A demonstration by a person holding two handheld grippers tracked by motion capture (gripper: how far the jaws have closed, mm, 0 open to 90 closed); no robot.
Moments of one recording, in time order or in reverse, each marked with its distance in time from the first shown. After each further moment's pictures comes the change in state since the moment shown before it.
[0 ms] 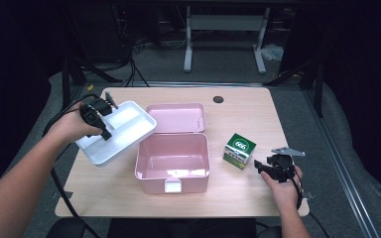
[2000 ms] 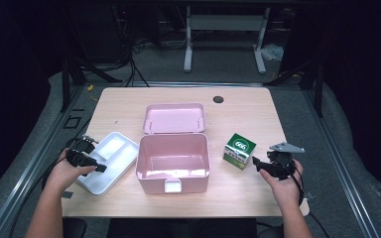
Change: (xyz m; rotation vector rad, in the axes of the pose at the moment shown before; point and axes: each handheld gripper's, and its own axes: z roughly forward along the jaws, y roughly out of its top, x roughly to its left) left arm 0.017 -0.102 0.119 -0.207 -0.019 -0.193; right arm 0.012 0.020 -0.015 -0.034 0.012 -0.102
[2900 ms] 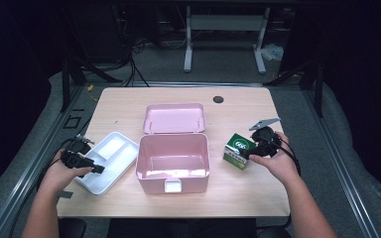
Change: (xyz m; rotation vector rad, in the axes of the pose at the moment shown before) left arm -0.001 -0.007 -0.012 -0.024 -0.023 -0.005; right arm 0.019 0.076 0.022 0.209 0.145 -0.279
